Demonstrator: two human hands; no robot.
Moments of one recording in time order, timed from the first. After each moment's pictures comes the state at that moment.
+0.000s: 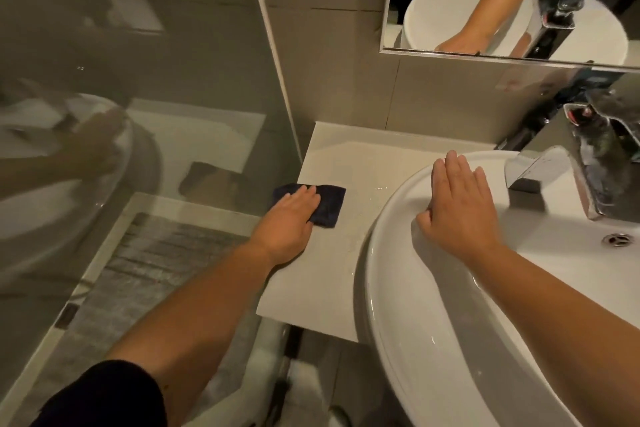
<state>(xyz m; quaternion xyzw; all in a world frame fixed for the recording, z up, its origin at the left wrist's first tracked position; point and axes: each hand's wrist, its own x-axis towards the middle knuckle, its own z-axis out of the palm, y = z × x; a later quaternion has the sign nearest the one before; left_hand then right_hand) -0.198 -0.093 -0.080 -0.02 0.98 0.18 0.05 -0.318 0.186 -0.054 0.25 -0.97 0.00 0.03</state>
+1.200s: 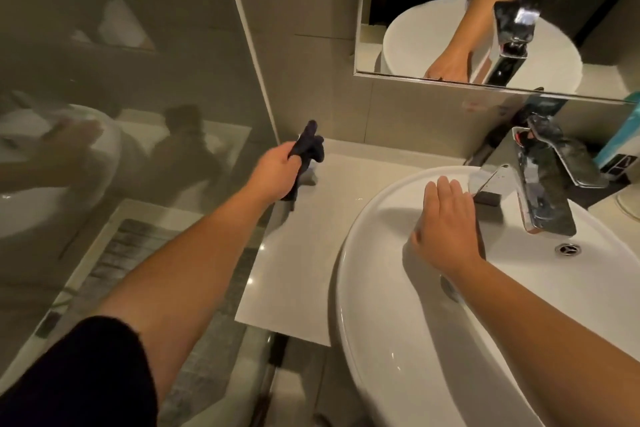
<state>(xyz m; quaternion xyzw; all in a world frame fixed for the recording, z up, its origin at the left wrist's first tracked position) -0.280 -0.084 0.009 -0.21 0.86 0.46 -0.04 -0.316 0.212 -0.032 0.21 -0.97 -0.05 -0.04</state>
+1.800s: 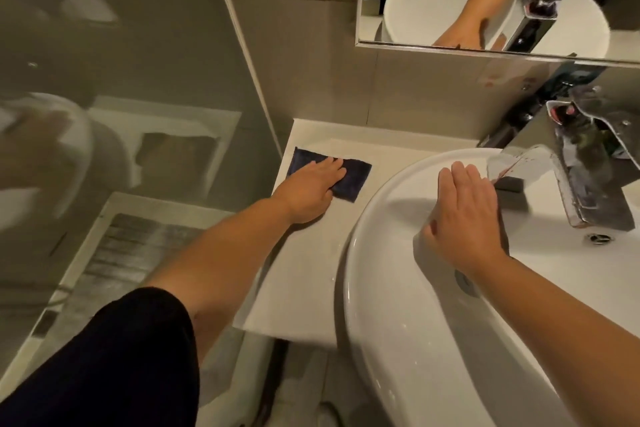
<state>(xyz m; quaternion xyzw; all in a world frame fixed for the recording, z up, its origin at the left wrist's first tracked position) -0.297 -0.066 -0.082 0.07 0.98 0.20 0.07 -0.317 0.215 -0.045 0.22 -0.98 -0.02 -0.01</state>
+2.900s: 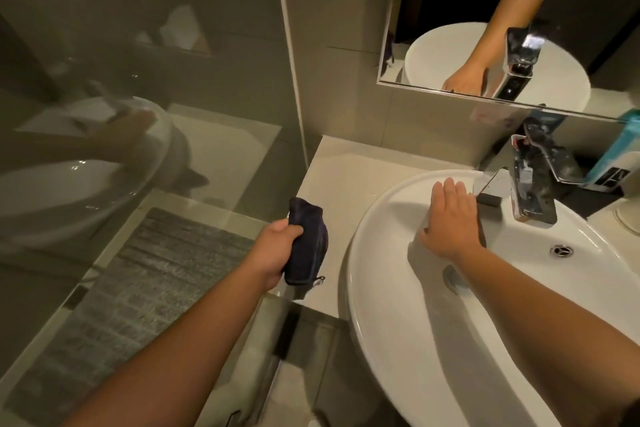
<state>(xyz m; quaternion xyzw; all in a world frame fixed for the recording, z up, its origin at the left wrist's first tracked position) -0.128 -0.028 -0.006 -0.37 0.60 0.71 -0.01 -0.313 0.218 -0.024 0.22 -0.97 -0.05 -0.08</state>
